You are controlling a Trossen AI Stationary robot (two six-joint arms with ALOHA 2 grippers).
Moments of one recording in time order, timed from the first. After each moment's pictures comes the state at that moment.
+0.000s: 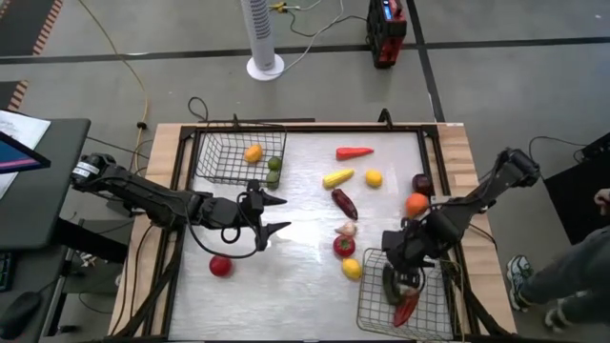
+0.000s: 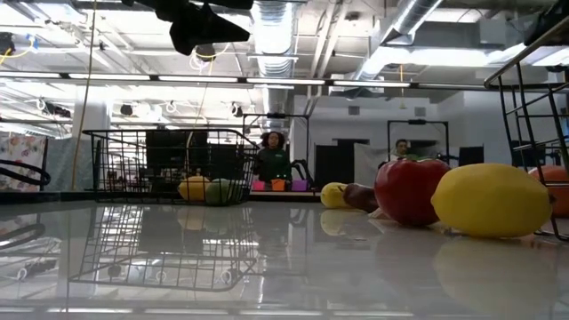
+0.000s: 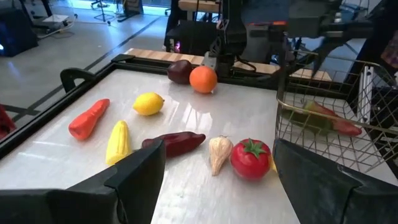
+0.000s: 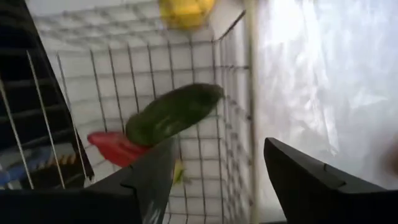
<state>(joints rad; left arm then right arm) -0.28 1.21 0.74 0.17 -0.45 -0.21 0.60 1.33 1.13 -1.13 -0.03 0.87</state>
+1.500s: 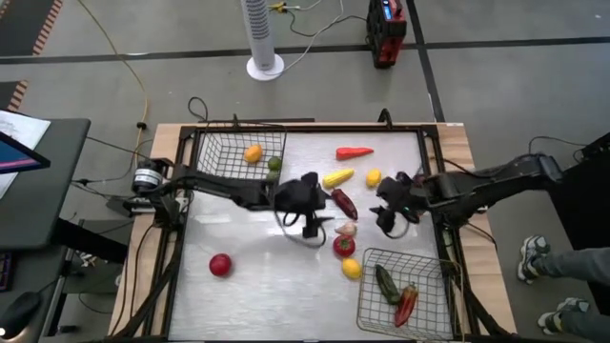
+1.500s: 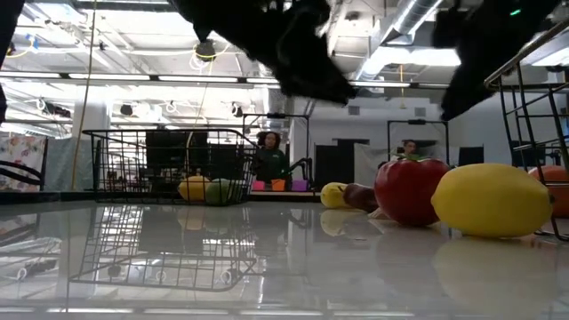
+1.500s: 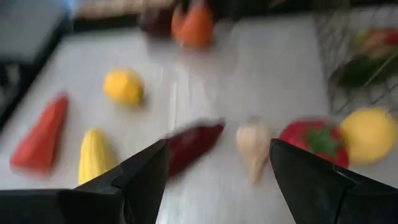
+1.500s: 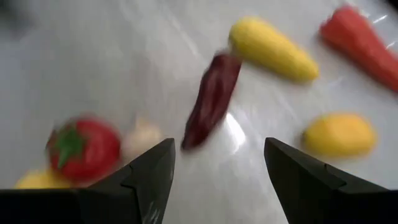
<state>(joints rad) -0.02 1.79 1.20 0.06 -0.10 0.09 0.16 0.99 0.76 -0.73 0.34 0.58</state>
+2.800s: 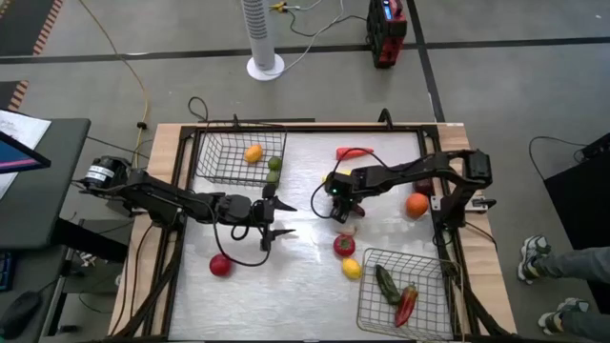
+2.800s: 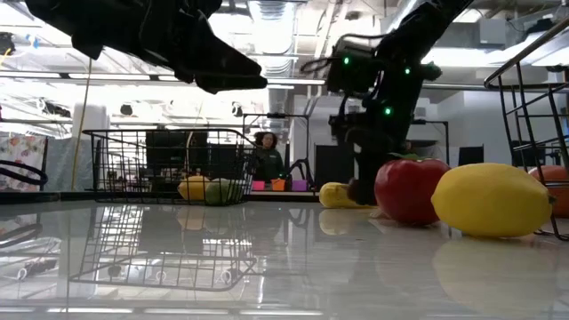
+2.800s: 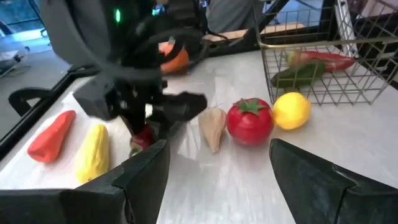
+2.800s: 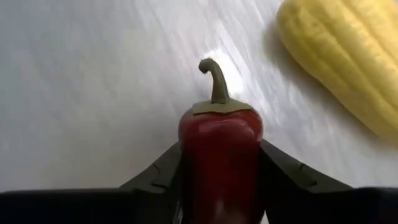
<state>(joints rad) -0.15 1.38 0.58 0.50 -0.17 0.08 -0.13 1.74 1.01 -0.48 0.10 0.34</state>
